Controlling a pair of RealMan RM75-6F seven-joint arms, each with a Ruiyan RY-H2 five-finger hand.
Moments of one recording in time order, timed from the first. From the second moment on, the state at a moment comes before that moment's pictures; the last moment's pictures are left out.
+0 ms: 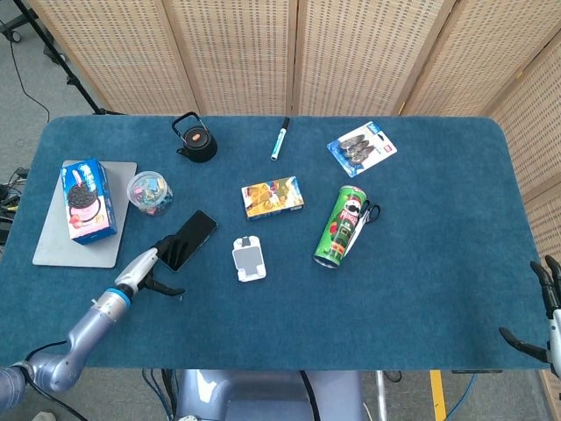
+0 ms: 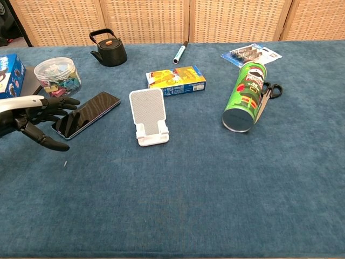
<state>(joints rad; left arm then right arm) -0.54 -1.41 -0.15 -1.47 1.18 0.68 -0.46 -0.06 -0.96 0.07 -1.80 -1.51 1.61 0.05</state>
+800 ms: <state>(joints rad) -0.57 -1.36 -0.10 -1.65 1.24 0.64 -0.44 -0.05 -0.96 0.07 -1.80 -1.50 1.60 0.05</state>
